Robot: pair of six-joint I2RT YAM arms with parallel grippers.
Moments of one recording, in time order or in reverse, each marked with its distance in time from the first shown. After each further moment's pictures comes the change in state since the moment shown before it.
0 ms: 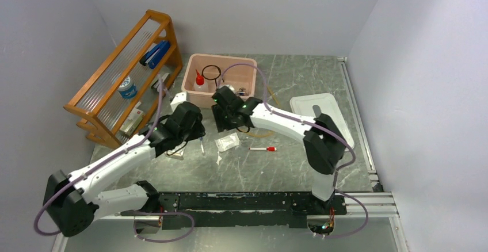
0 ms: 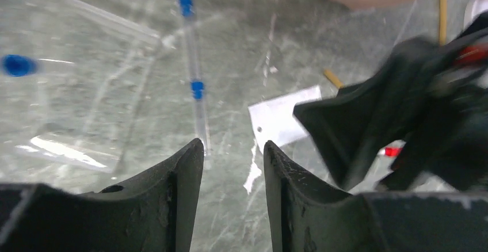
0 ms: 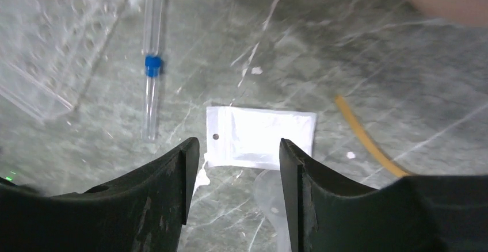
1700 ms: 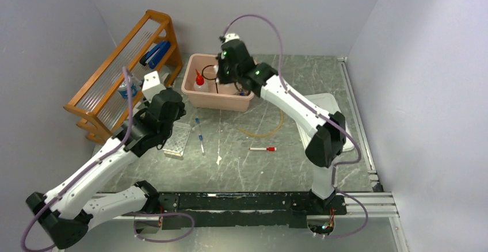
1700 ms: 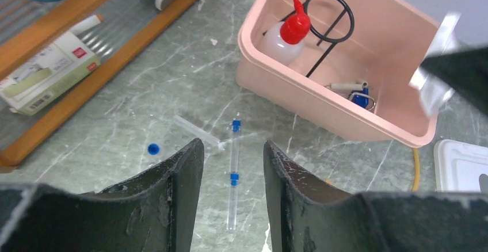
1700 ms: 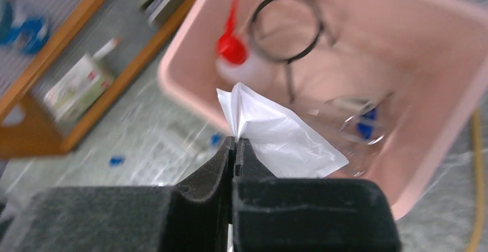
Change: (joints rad) left arm 0.030 -0.178 0.213 -0.145 -0.436 0.100; right arm -0.073 0.059 0.463 -0.037 0.006 -0.126
